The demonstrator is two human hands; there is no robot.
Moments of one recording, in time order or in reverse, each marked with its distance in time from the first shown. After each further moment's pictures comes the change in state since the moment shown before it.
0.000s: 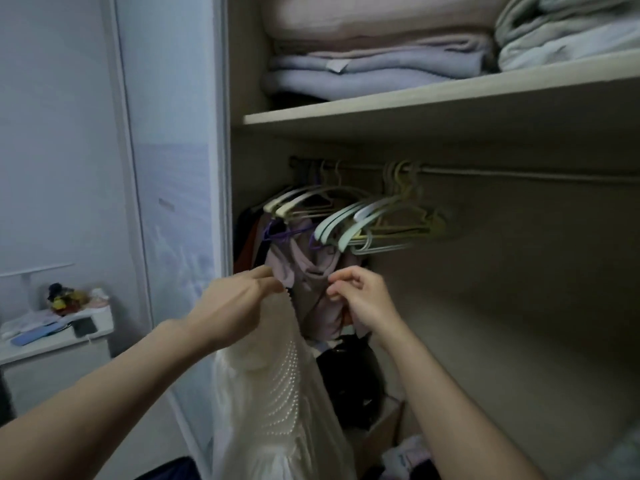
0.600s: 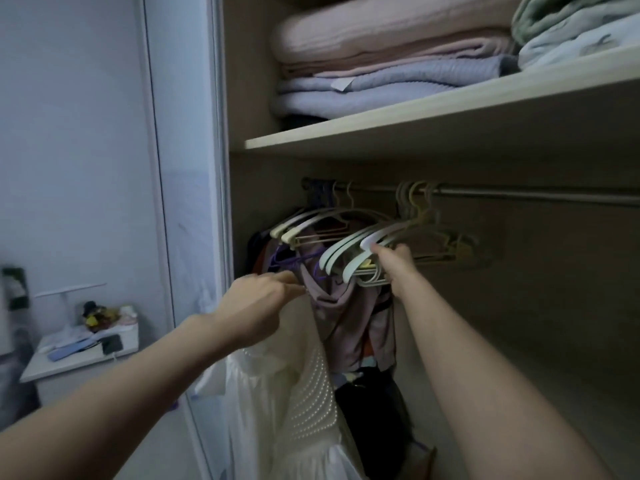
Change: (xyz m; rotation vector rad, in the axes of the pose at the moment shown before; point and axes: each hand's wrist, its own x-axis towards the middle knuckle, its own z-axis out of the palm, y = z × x) left_hand 0.085 0.027 -0.007 0.136 -0.094 -0.076; right_hand 0.175 0.017 -0.056 0.208 0.262 0.241
